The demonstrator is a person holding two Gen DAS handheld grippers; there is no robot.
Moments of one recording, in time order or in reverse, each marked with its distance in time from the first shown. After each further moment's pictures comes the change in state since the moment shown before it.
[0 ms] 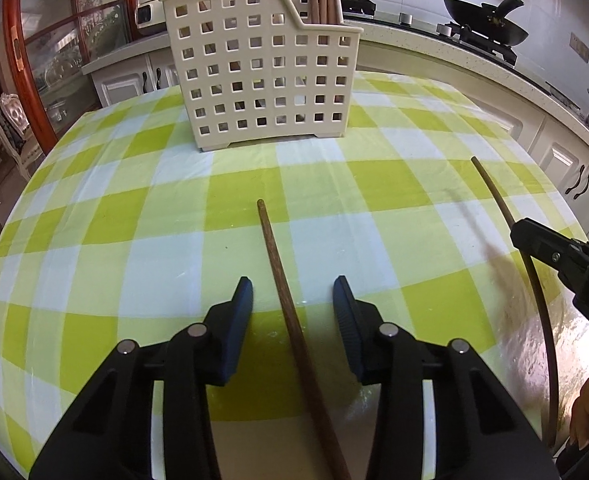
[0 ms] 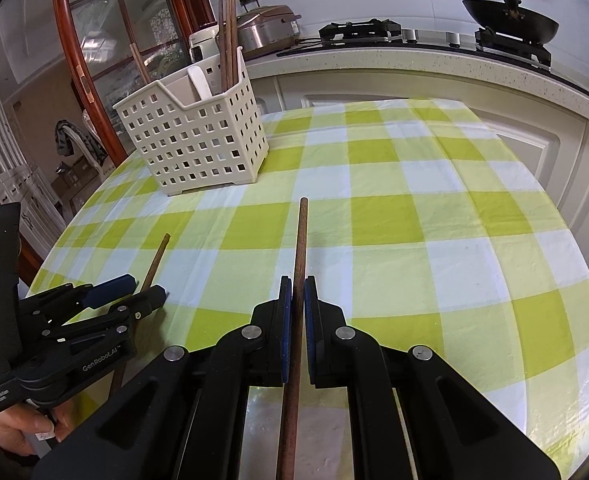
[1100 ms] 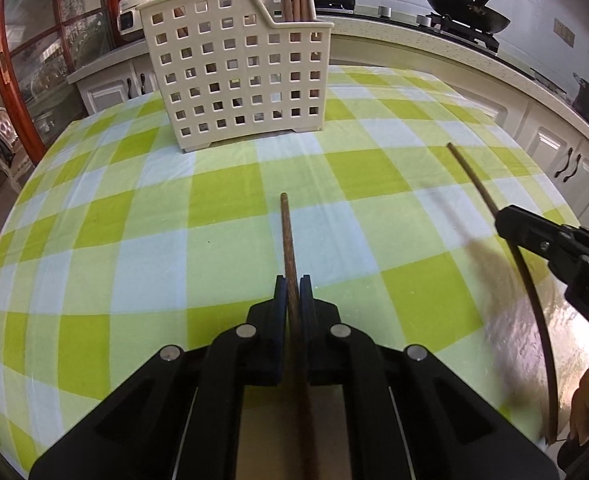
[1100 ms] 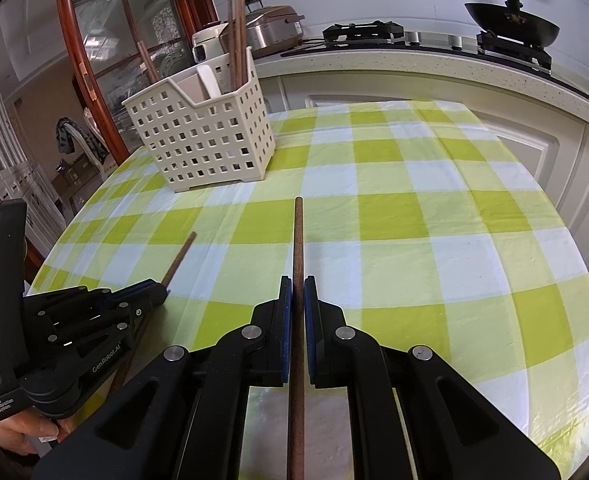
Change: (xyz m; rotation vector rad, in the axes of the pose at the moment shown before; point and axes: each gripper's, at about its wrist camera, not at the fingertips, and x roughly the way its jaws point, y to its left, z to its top) left arm -0.005 -0.007 -0.006 0.051 0.008 -0.042; right arm -0.007 0.011 -0.003 -0.016 0.002 -0.004
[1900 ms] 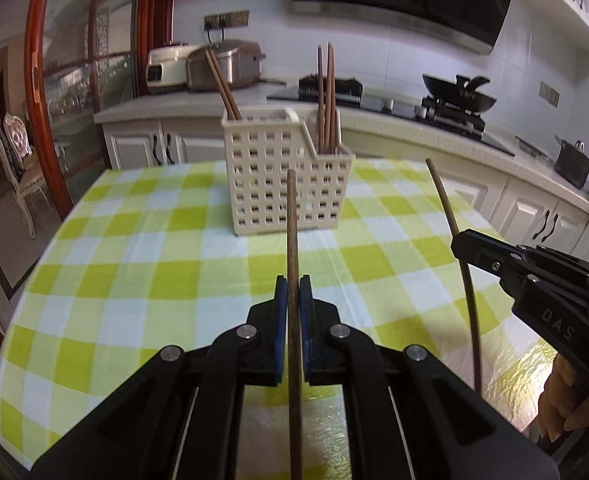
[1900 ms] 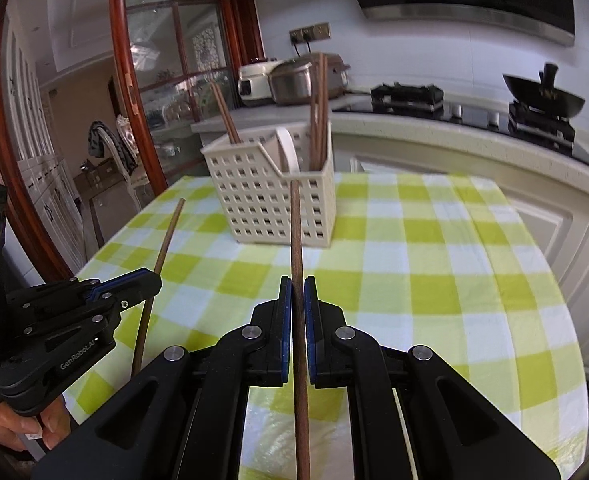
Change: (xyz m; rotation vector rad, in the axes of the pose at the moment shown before) left arm -0.107 0.039 0.010 -0.061 -0.265 -0.022; right arm -0.051 0.063 0.034 -0.129 -0.172 0.058
